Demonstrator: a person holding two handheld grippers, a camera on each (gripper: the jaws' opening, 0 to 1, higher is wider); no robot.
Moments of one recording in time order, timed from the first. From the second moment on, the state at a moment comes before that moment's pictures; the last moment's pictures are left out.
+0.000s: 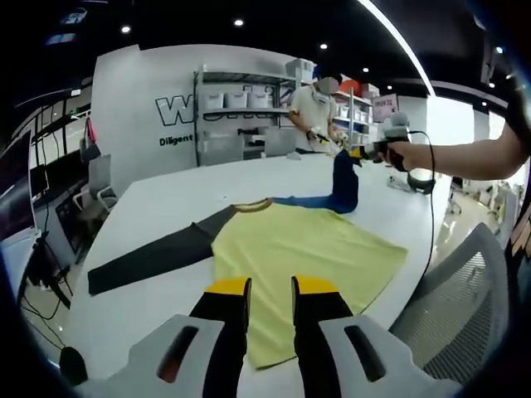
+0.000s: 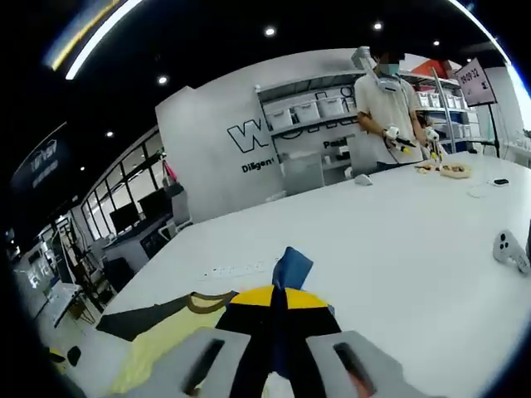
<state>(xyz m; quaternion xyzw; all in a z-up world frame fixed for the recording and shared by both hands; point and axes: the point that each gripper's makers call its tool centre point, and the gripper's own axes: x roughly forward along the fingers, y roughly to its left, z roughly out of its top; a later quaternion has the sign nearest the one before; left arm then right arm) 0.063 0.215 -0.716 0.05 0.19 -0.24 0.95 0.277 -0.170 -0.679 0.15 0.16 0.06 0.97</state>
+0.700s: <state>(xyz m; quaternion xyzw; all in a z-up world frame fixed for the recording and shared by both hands) 0.060 0.228 -0.716 0.05 0.19 -0.23 0.95 0.296 -0.079 -0.649 0.16 0.13 0.12 0.97</state>
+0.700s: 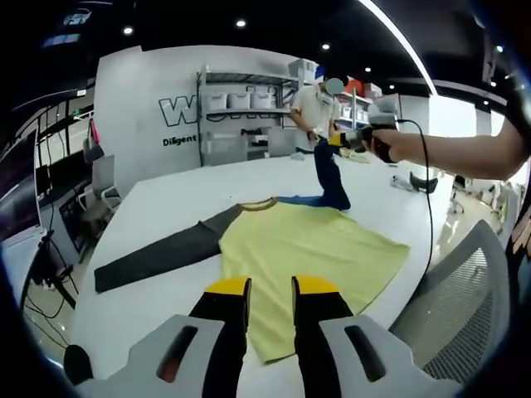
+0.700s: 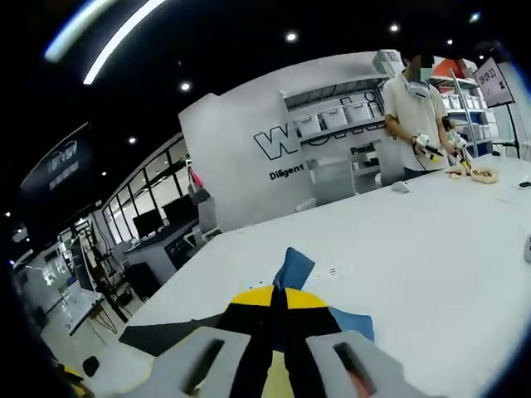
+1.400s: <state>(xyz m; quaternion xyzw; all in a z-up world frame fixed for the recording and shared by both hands) 0.062 0.238 -0.716 0.05 0.20 -0.23 0.95 0.319 0.029 -0.643 0.19 0.12 0.17 0.96</state>
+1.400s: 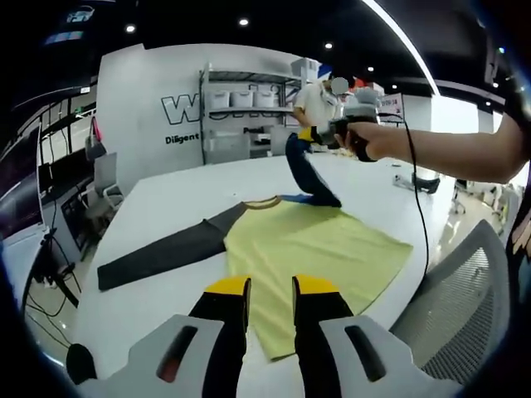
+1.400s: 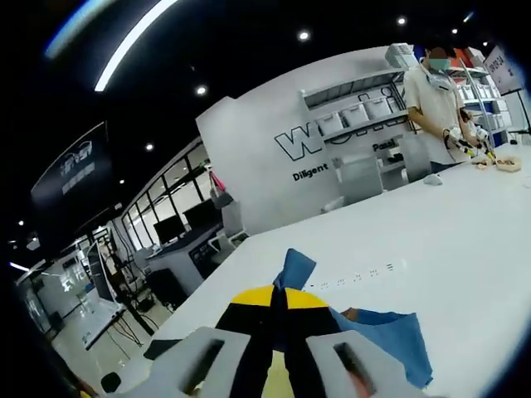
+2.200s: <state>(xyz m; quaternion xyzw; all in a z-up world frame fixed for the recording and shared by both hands) 0.069 0.251 -0.723 0.05 0.21 -0.20 0.95 0.338 0.116 -0.747 0.09 0.22 0.24 0.94</state>
